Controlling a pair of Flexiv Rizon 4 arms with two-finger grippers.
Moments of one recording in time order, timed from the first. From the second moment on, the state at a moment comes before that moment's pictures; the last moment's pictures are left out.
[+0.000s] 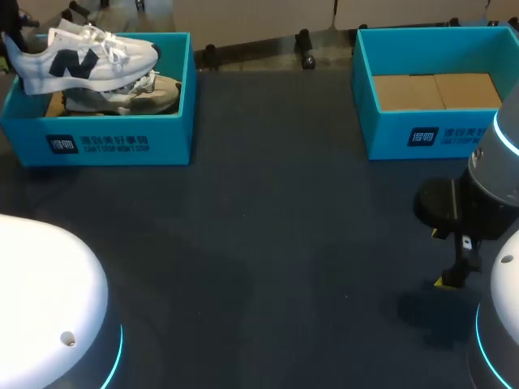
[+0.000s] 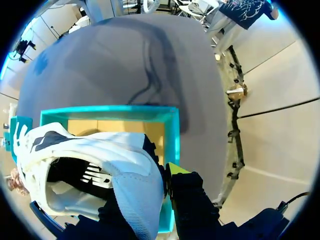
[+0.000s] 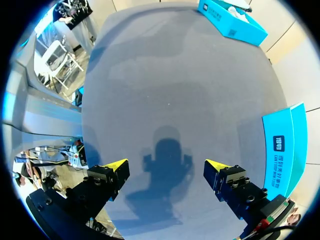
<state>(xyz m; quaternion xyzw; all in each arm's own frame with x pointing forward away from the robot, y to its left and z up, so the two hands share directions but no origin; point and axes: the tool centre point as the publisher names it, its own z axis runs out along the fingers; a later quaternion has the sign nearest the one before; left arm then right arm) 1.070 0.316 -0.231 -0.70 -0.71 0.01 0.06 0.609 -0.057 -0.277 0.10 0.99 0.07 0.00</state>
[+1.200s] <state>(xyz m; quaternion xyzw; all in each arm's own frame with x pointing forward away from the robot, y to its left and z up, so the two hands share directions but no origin) 0.910 0.312 -0.155 -0.73 -0.68 0.00 0.06 0.609 -0.057 -0.277 0.10 0.99 0.07 0.00</state>
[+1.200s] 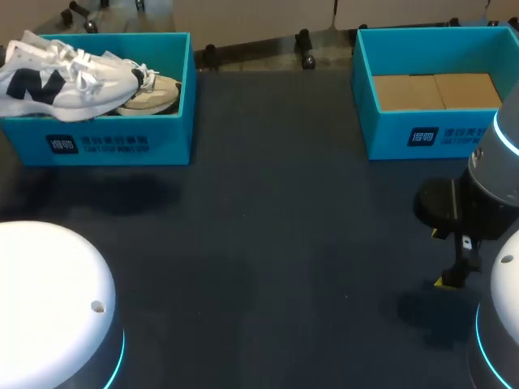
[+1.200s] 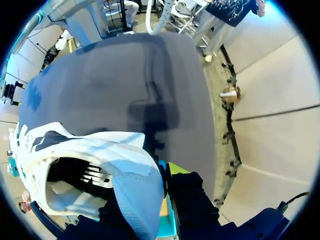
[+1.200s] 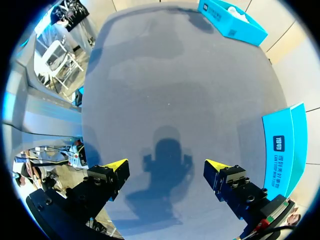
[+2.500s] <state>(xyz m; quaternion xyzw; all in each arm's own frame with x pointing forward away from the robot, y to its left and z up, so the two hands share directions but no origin) 0.704 0.187 -0.205 -0.71 -0.69 0.01 0.09 0.609 -0.057 -0.277 0.10 0.99 0.07 0.00</state>
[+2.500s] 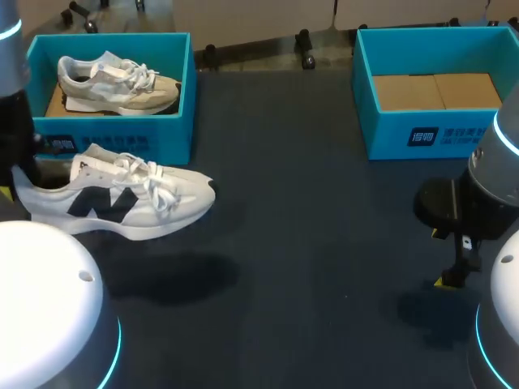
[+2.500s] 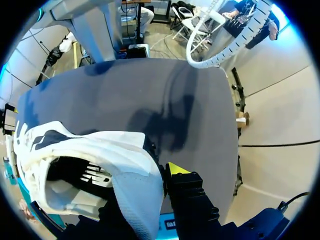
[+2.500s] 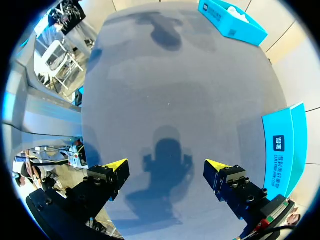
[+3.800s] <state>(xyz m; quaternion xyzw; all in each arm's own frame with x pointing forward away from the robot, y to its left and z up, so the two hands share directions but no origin) 0.644 0.034 -0.265 -0.75 -0.65 -0.01 0.08 0.609 -0.057 -0.277 0.10 0.99 0.07 0.00</state>
